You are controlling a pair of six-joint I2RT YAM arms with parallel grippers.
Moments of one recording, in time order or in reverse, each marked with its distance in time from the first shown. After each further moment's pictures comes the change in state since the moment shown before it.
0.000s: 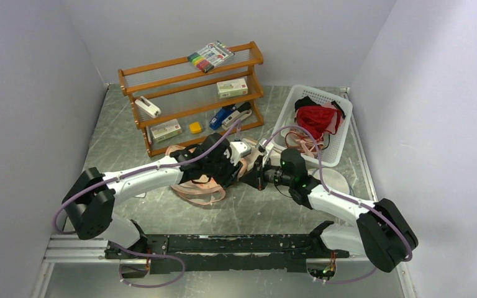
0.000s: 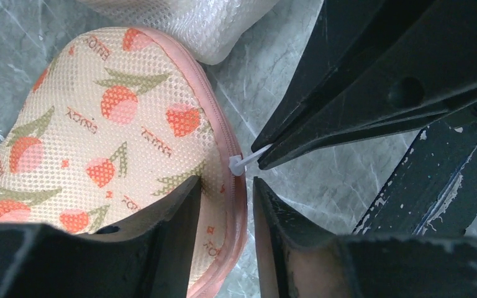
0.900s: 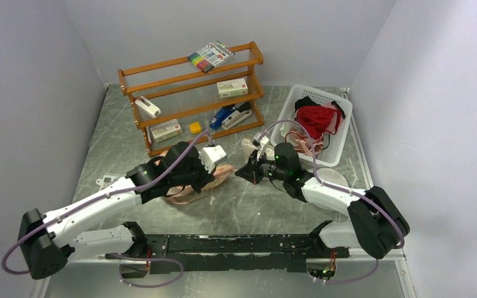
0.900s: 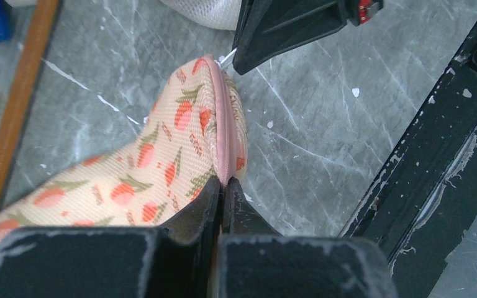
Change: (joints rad) left arm 0.000 -0.397 -0.144 -0.116 -0.098 0.081; right arm 0.012 0.105 0.074 0.016 0.067 -0.002
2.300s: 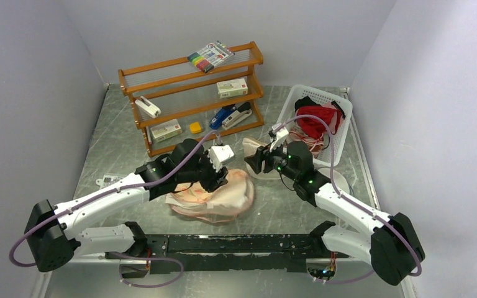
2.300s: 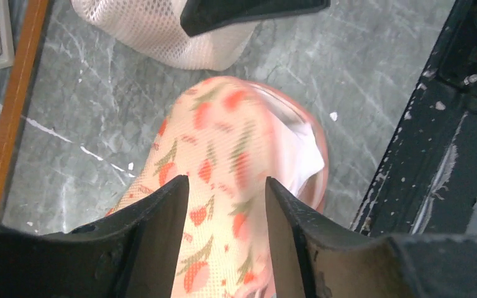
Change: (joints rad) left arm 0.000 0.043 -0.004 0.133 0.080 0.070; right arm -0.027 -0.214 0.037 -0.142 0.315 -0.027
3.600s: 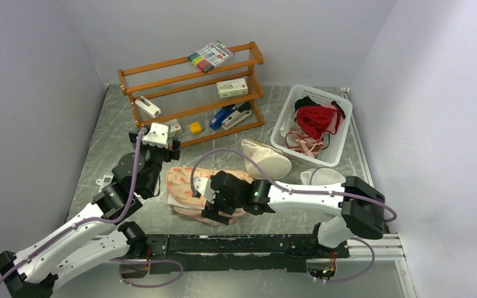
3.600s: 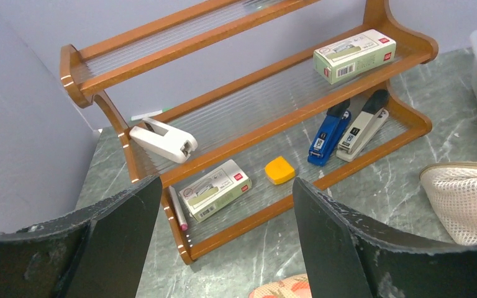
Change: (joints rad) left arm 0.084 -0.451 -0.161 0.355 -0.874 0.114; right arm 0.652 0.395 0.382 -0.522 0.190 -0.382
